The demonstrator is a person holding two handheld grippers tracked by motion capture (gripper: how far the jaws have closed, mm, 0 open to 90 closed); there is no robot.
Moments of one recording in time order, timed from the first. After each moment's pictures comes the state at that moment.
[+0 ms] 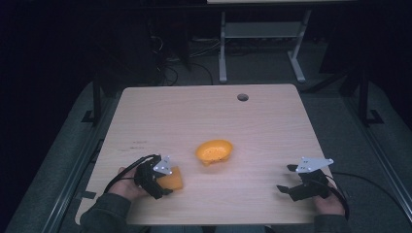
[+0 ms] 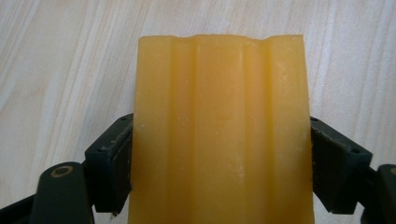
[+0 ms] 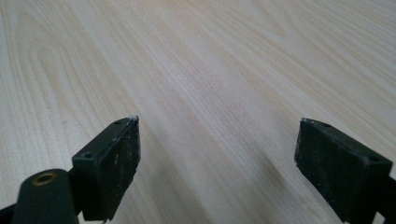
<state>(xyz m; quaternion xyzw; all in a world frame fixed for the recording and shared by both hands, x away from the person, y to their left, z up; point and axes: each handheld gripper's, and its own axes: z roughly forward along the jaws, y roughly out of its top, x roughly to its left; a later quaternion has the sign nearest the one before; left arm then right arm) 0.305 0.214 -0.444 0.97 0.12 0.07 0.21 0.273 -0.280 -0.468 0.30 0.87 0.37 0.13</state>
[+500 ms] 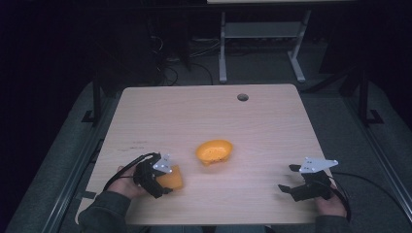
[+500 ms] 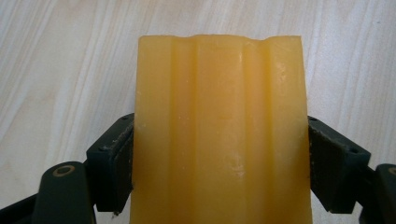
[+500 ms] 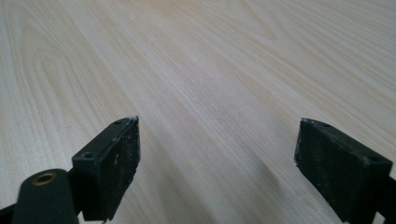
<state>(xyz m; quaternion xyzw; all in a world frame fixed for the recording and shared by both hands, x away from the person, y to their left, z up) 0.305 0.210 -0.431 0.97 0.12 0.07 0.21 0.269 -0.285 -0.466 0.31 0.86 0.39 0.13</state>
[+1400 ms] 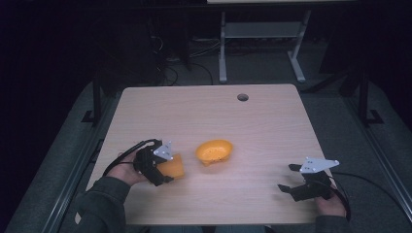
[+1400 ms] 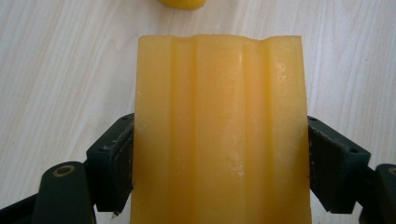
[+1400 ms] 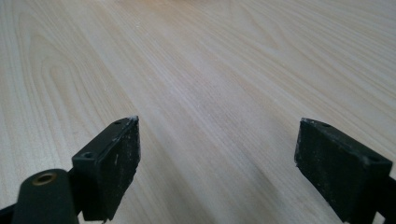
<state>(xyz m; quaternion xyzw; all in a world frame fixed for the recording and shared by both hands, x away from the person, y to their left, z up) 0.326 0.202 -0.394 0.97 0.10 0.08 0.21 0.268 -0.285 -0.464 0.31 0.85 0.40 0.13</state>
